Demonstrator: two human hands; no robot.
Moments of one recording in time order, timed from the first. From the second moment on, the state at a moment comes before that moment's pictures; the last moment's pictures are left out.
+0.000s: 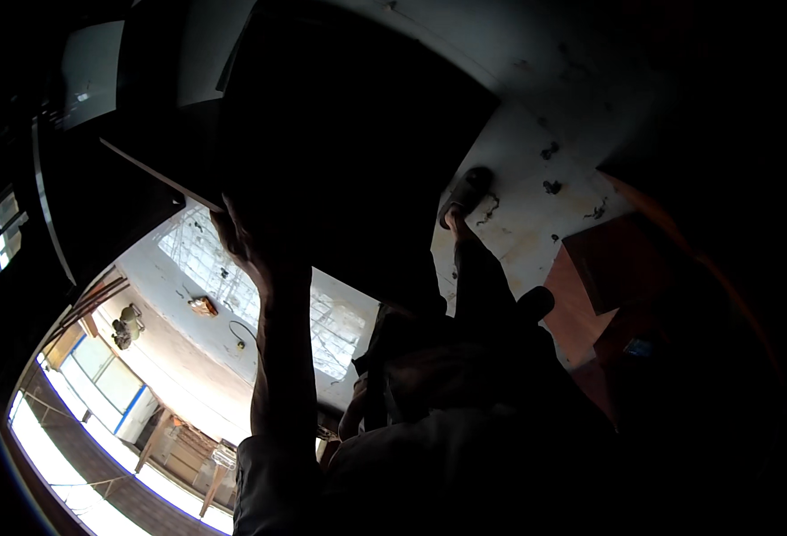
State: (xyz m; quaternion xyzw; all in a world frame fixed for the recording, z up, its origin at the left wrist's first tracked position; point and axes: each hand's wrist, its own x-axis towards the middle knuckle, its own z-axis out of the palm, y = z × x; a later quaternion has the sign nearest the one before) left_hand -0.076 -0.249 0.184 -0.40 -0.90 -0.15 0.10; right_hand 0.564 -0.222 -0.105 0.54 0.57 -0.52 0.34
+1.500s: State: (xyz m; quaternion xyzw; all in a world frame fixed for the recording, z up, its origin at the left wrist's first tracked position) left_hand -0.268 -0.262 0.188 -0.63 -0.77 -0.07 -0.07; right_hand 0.170 -0.239 0.284 0.41 0.83 -0.34 -0.18
